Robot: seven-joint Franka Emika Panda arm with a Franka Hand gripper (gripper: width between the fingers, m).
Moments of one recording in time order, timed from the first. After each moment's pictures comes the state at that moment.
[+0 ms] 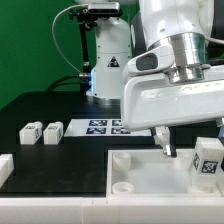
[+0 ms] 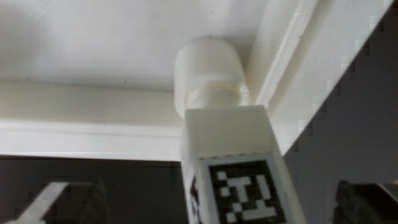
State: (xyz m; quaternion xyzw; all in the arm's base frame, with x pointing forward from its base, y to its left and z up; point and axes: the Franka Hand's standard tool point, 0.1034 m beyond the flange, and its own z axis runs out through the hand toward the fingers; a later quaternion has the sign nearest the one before) arm 0.622 0.108 0.078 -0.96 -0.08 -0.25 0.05
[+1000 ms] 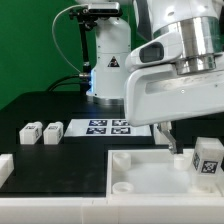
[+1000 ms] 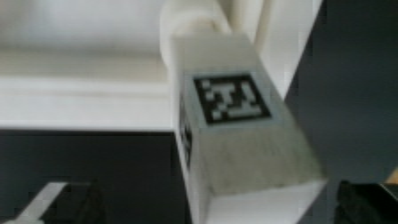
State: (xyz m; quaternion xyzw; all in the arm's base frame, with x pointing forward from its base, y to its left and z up) arm 0.645 0.112 0.095 -0.99 -0.05 -0.14 0.07
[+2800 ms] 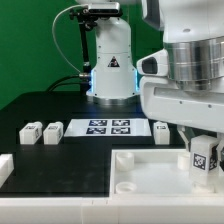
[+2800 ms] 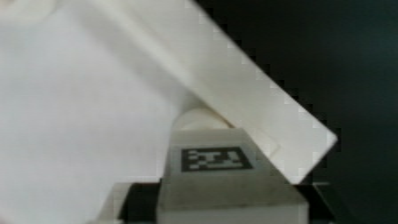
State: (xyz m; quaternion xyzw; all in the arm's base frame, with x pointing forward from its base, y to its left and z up) arm 0.633 0.124 0.078 -0.86 0.51 0.02 0.08
